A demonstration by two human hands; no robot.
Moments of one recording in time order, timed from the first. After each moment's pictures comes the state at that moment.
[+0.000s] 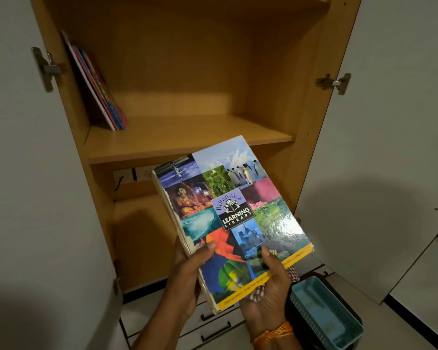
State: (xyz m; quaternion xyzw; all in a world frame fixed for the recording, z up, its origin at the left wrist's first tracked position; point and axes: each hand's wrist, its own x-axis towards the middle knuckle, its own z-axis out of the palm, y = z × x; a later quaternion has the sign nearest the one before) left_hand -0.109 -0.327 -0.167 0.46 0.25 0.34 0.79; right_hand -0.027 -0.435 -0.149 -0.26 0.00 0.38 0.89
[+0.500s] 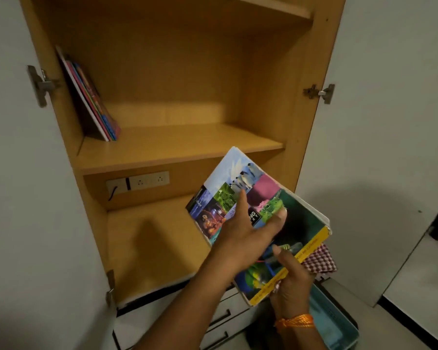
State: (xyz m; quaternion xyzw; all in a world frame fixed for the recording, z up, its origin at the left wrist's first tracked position) left_hand -0.049 -0.379 -0.047 0.78 0.24 0.15 0.55; right_hand 0.032 -0.456 -0.153 -0.40 -0.06 0.14 0.91
